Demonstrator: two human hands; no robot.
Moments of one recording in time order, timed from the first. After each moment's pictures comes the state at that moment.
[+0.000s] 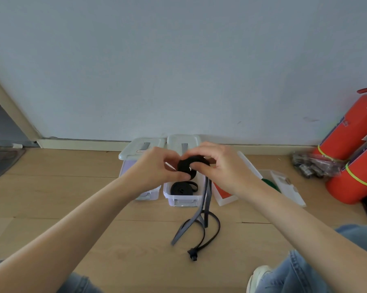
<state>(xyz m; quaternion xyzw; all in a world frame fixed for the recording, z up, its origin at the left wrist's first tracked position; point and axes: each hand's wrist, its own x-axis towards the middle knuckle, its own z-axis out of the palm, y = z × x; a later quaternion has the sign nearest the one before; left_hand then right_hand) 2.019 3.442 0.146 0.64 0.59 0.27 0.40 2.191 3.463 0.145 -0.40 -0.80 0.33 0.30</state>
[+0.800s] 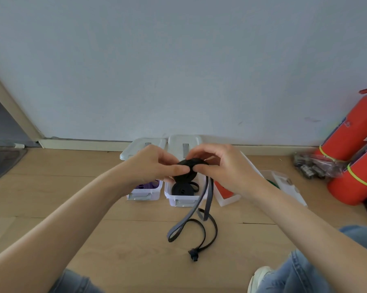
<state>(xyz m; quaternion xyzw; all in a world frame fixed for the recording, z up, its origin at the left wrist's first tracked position) 2.005 3.440 0.159 0.61 0.60 0.21 0.47 2.193 3.460 0.149 -0.41 -0.77 0.38 0.30</state>
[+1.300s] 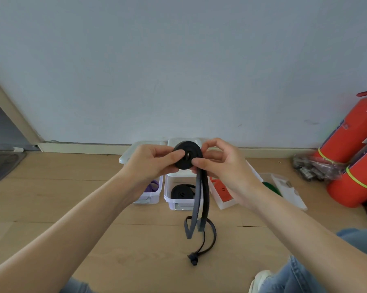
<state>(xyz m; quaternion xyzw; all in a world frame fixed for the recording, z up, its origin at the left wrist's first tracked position) 2.015 3.442 0.154 0.49 0.58 0.40 0.52 2.193 3.466 0.138 -0.41 -0.59 0.56 0.42</state>
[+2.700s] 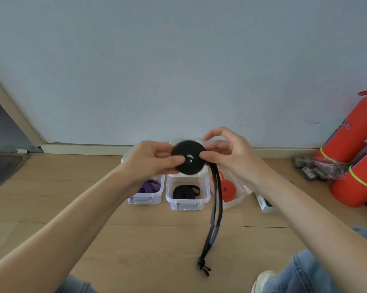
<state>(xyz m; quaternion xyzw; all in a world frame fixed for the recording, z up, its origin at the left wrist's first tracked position) 2.008 3.446 0.157 0.53 0.53 0.40 0.53 2.206 3.476 0.155 -0.41 -0.67 0.49 0.38</state>
